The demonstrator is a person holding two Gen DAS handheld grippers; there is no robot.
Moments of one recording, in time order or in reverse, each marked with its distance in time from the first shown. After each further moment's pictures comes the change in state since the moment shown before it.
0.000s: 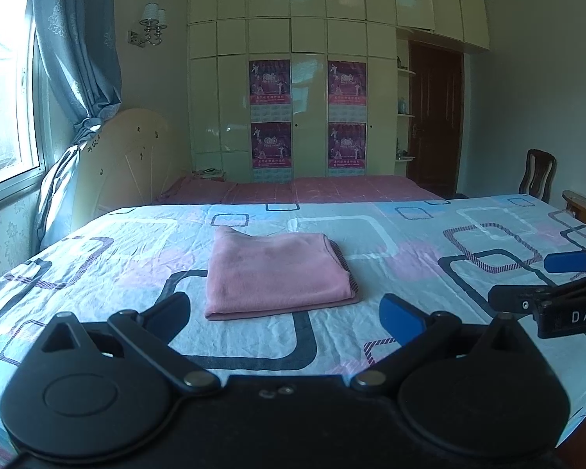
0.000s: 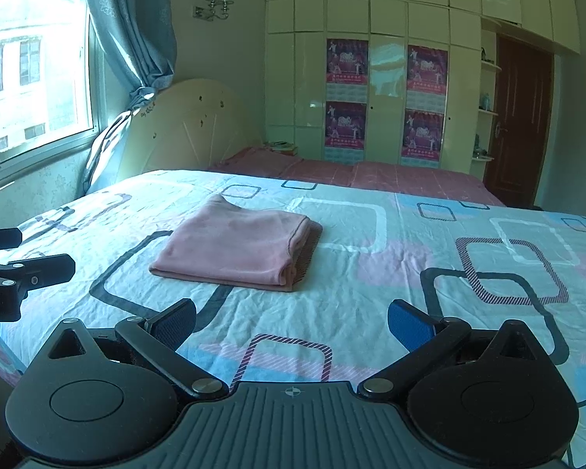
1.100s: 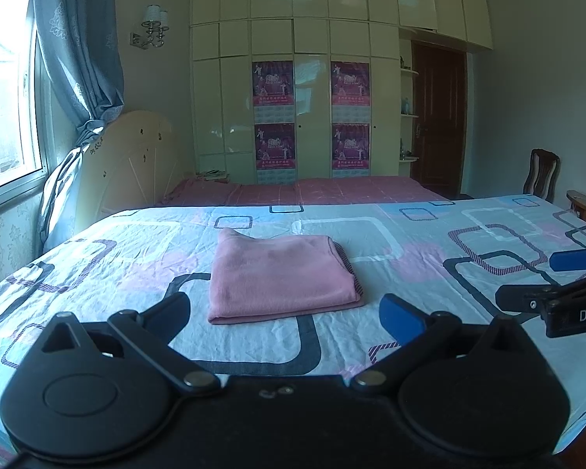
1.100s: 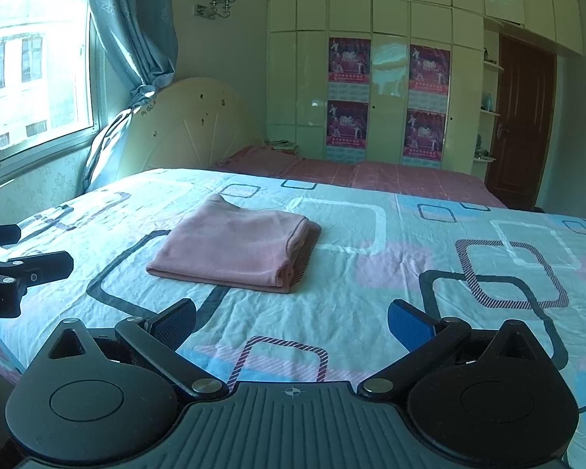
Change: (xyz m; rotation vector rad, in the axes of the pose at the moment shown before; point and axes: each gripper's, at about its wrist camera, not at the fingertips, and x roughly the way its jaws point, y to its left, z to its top) left arm 0.004 0.001 0.003 0.001 -0.002 0.013; right arm 0.004 -0.011 0.004 -0.009 0.006 0.009
